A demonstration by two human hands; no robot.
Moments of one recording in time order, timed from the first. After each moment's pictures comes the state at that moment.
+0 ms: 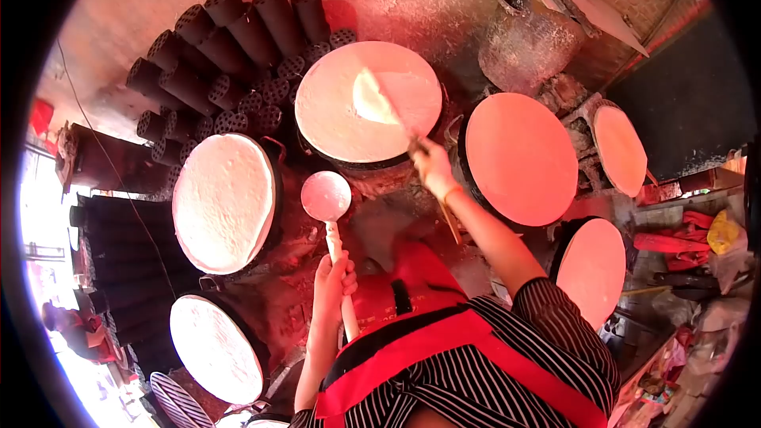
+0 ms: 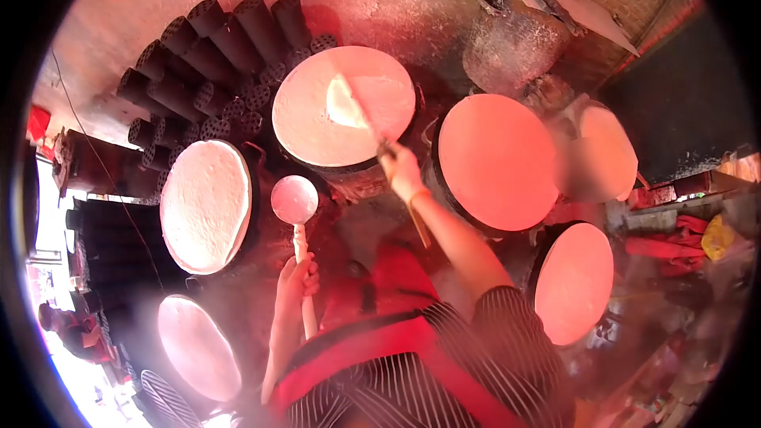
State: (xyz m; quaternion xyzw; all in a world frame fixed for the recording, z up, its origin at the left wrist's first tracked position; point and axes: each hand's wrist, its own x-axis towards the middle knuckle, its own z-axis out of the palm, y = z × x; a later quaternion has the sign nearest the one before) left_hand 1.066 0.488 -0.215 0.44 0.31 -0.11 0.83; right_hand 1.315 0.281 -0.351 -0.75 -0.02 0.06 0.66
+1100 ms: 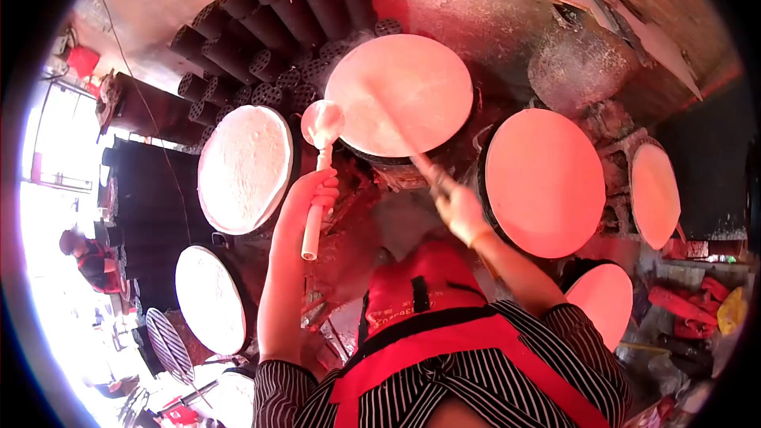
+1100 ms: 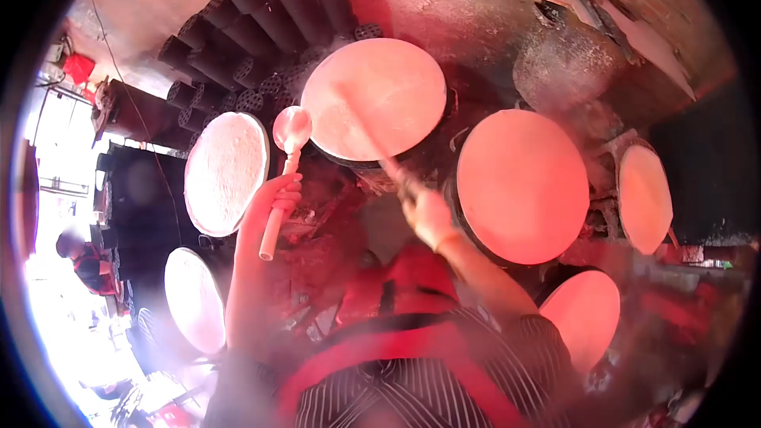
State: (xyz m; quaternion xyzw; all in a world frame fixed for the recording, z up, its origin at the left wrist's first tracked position) left_hand 1.174 0.503 -0.160 0.28 0.33 -0.15 0.89; right_hand 1.231 0.209 -0.272 -0.90 -0.13 0.14 0.40
